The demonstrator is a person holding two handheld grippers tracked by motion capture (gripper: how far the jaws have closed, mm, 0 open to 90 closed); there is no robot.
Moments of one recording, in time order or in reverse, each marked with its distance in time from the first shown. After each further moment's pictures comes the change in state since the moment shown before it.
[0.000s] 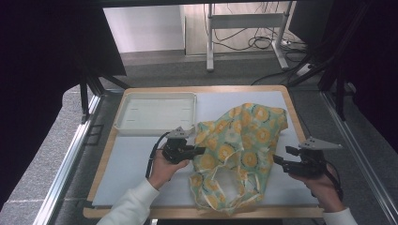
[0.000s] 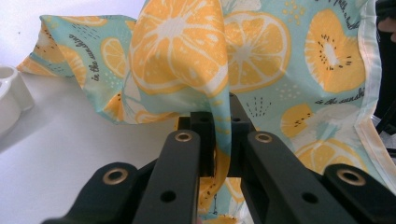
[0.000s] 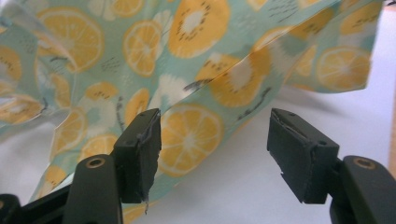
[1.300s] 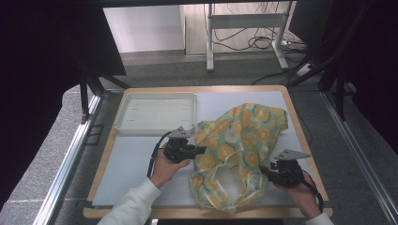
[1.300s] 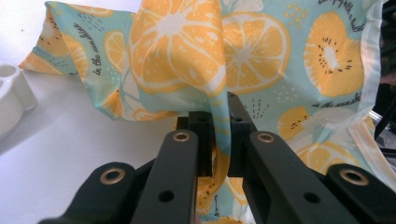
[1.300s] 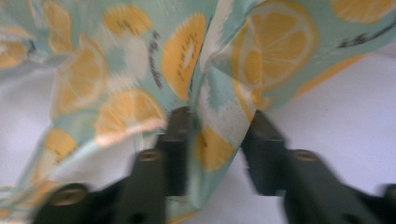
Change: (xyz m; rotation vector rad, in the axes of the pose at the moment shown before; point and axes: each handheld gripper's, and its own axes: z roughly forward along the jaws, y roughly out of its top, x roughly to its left) left arm 0.004 -0.001 0.006 0.000 0.016 -0.003; right arm 0.031 -0.029 0.043 0.126 0.013 -0.024
